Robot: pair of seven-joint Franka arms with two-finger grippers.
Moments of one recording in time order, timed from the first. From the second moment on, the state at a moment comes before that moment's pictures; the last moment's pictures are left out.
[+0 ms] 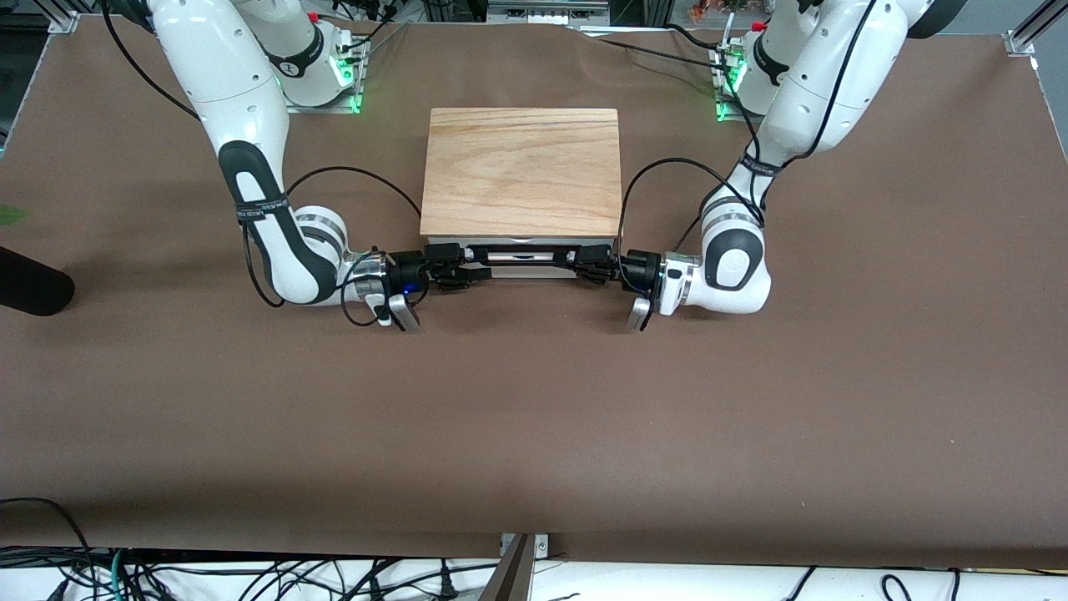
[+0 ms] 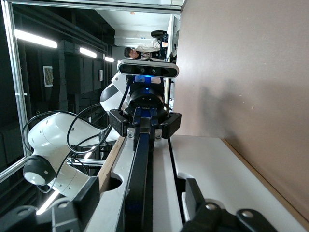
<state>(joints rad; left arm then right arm) -0.26 0.72 -0.12 -1.87 -1.66 1.76 1.00 0.34 0.71 -0.03 -1.91 1.74 1.66 -1.12</state>
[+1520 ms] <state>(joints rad) -0.27 0.72 -0.11 -1.85 -1.66 1.76 1.00 0.34 0.71 -0.03 -1.90 1.74 1.66 -1.12</state>
